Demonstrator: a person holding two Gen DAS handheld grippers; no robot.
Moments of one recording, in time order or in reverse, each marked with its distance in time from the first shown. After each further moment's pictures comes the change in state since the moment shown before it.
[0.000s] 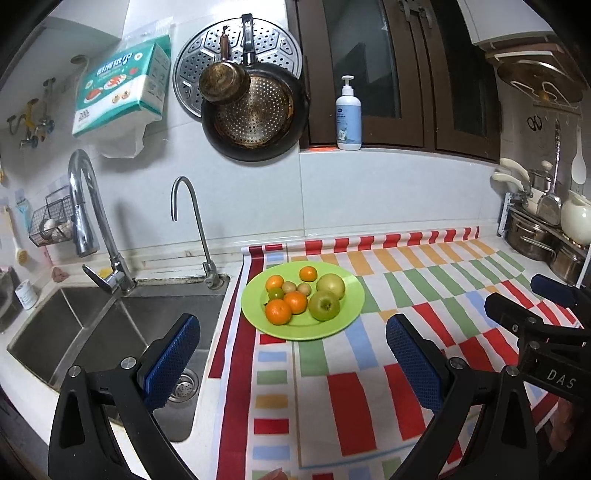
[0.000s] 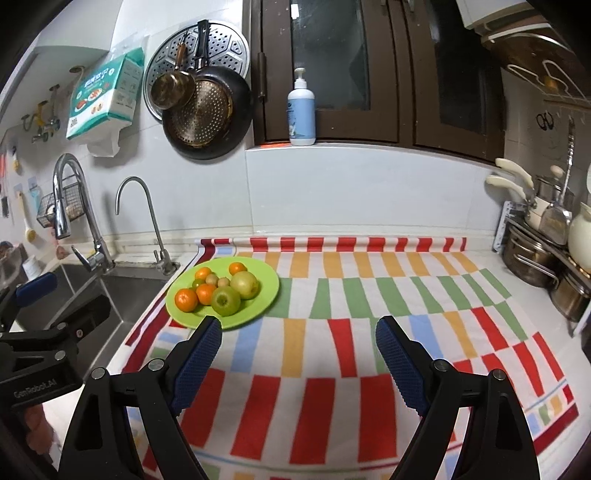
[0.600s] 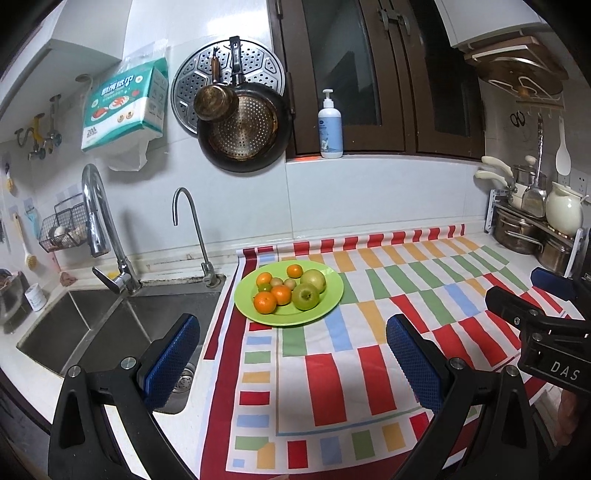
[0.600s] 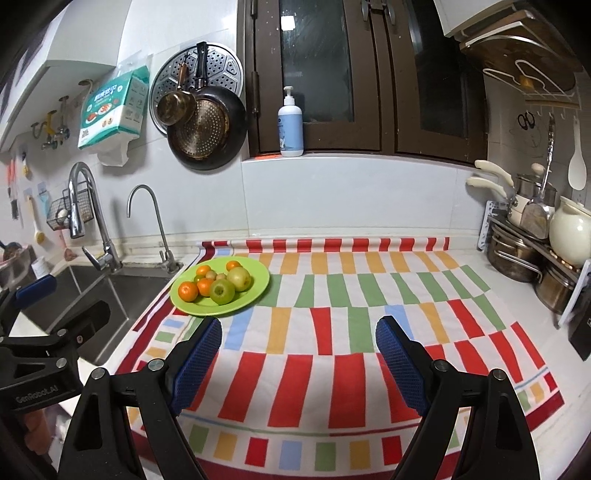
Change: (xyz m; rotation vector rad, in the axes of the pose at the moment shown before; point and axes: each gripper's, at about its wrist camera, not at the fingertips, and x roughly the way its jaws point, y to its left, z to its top) left arm -0.053 -0.032 -0.015 0.023 -0.033 0.012; right arm -0.053 -0.029 -0.020 0.003 -0.038 0.016
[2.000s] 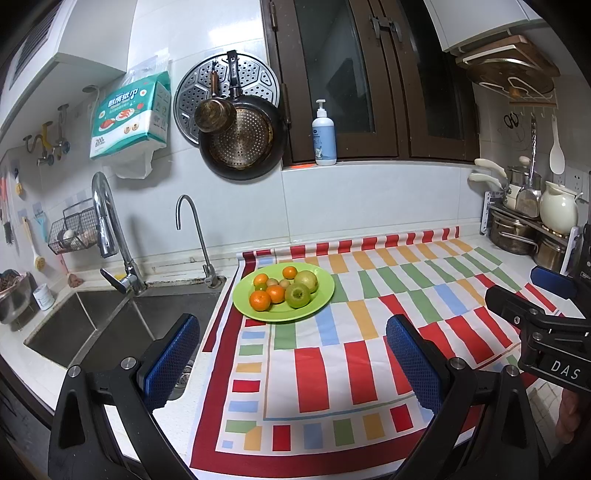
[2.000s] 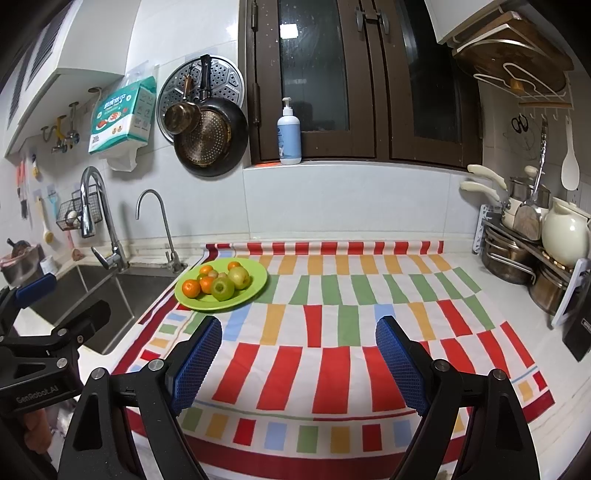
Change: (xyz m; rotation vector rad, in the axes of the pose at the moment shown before) left arm -0.031 -0.018 -0.008 0.005 -0.022 0.019; right arm -0.027 -0.021 -0.011 -0.006 -0.022 0.024
